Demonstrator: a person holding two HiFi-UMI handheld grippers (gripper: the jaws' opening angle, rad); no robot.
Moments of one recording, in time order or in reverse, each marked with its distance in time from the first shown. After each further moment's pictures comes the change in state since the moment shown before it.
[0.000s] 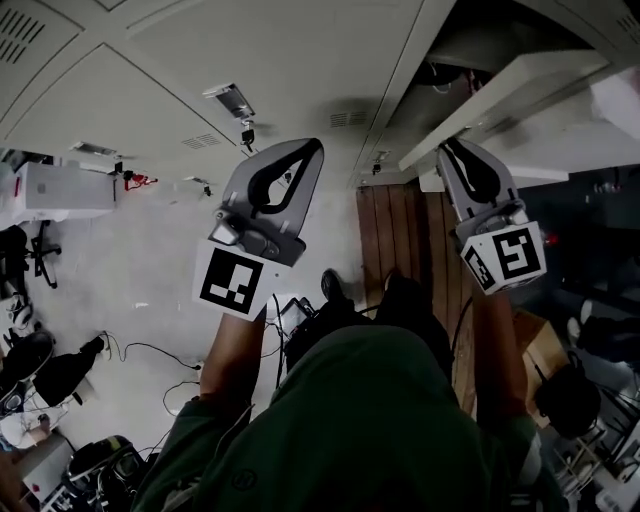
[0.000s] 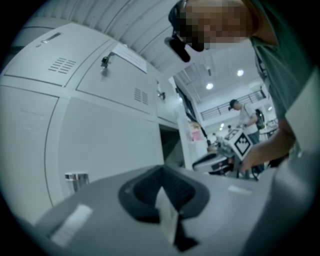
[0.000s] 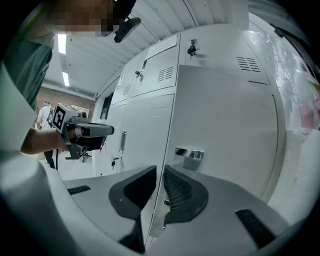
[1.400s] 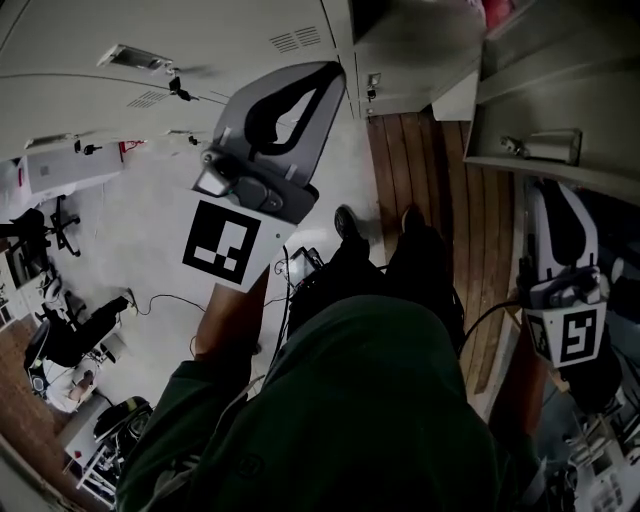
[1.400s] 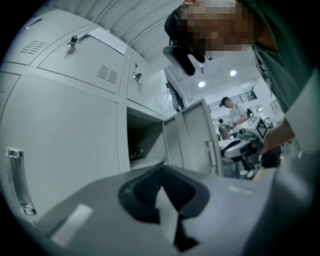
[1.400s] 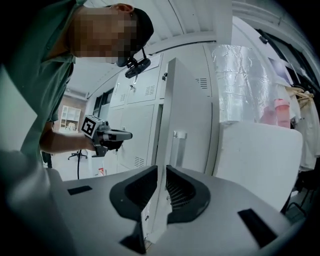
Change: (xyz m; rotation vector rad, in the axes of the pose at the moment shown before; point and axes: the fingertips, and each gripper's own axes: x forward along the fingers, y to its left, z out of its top) left arm 0.074 -0.087 -0.027 0.024 0.035 -0.114; right arm -0.176 -0.044 -0.063 0.071 0.033 -0.108
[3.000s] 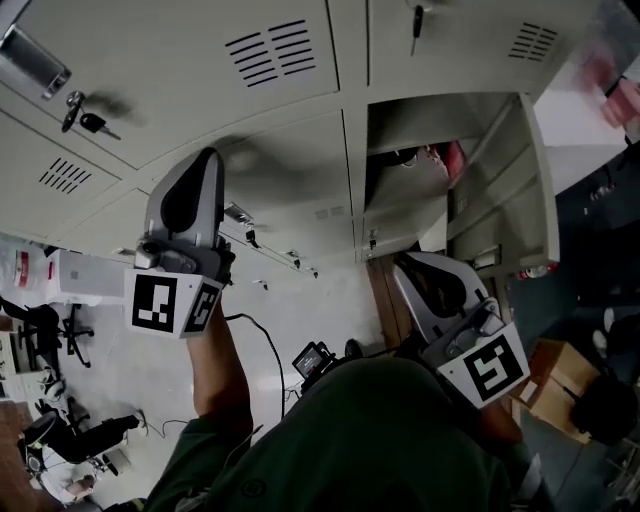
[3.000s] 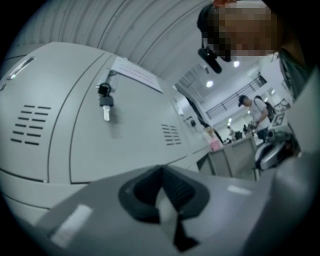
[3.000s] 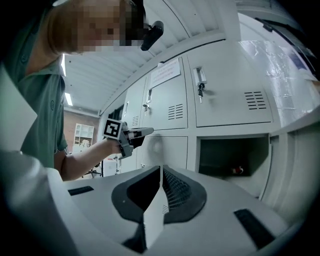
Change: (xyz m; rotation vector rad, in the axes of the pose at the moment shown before) left arm -0.067 0.198 0.173 0.145 -0.111 0.236; right arm 0.101 0.118 0.183 0.064 -0.131 0.182
